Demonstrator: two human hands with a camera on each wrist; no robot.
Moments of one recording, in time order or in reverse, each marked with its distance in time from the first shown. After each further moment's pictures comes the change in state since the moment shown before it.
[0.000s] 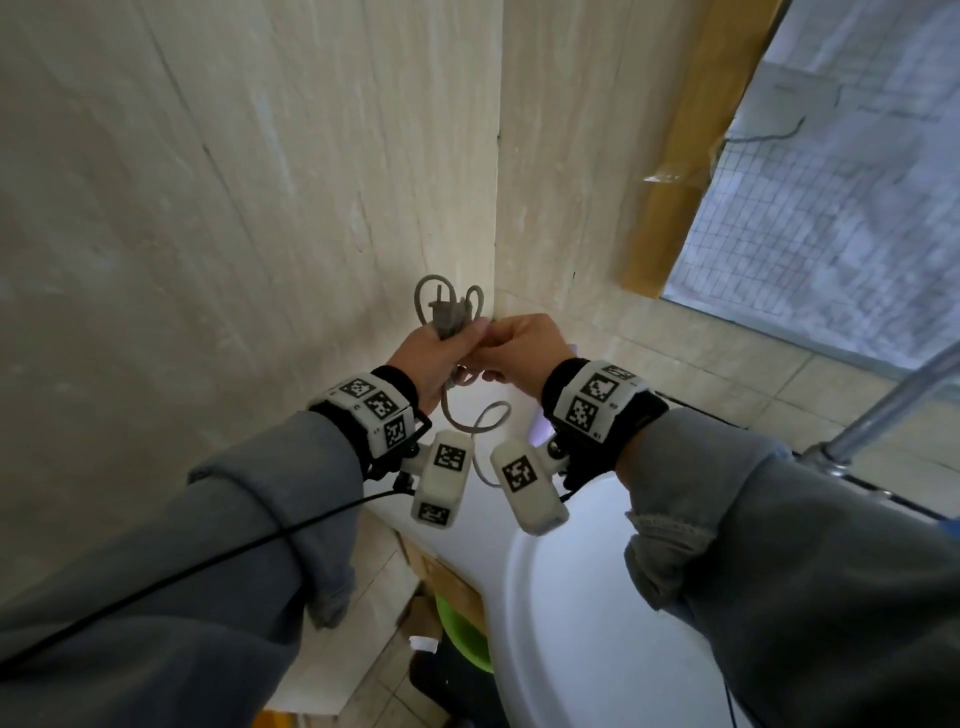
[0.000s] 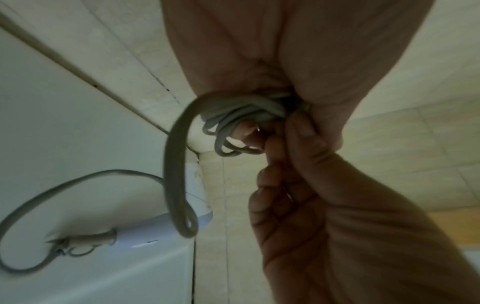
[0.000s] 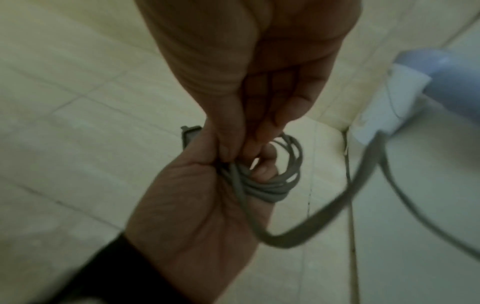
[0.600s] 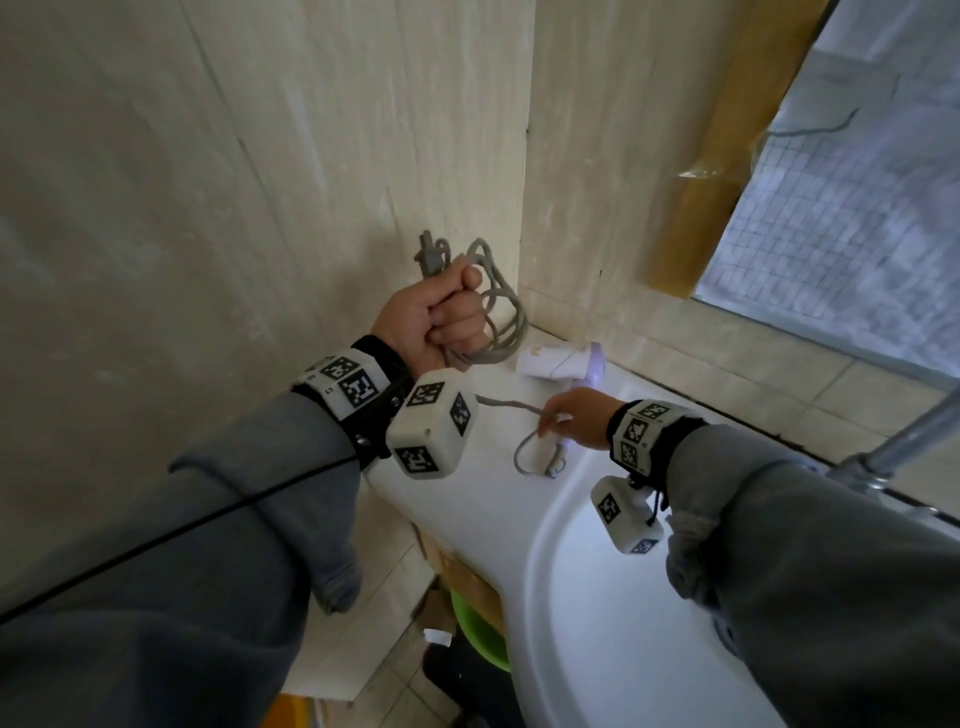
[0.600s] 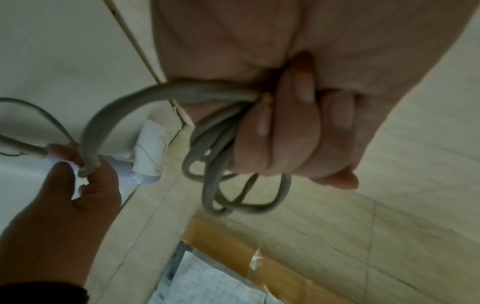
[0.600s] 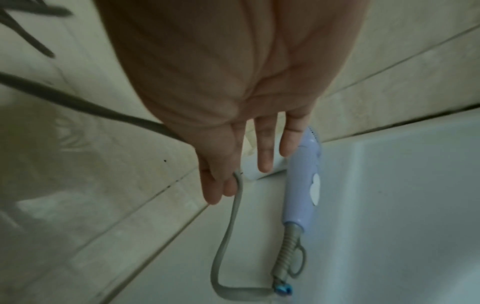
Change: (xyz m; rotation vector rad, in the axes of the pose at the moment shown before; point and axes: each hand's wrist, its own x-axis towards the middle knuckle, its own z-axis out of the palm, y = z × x) left_hand -0.008 0.041 -0.022 -0.593 -0.341 -0.049; right_hand 0.013 0.084 -0.034 -0.857 -0.347 0.102
